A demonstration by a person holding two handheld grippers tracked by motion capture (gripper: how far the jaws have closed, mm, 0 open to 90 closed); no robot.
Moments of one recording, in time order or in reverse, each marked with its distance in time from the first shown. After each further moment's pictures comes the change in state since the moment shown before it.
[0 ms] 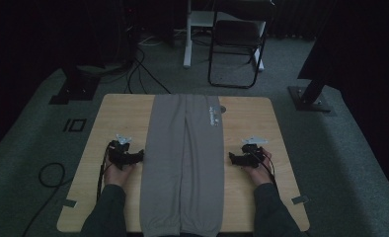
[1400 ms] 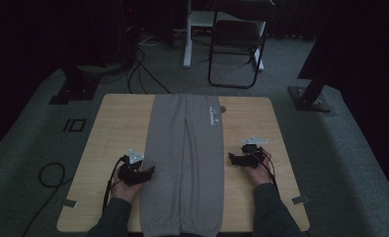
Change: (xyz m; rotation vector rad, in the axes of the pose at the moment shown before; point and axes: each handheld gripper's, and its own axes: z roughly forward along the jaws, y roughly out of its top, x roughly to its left) left arm -0.057 -0.029 -0.042 0.015 -0.167 0.137; right arm 0.000 0.000 0.000 0.000 0.009 -0.011
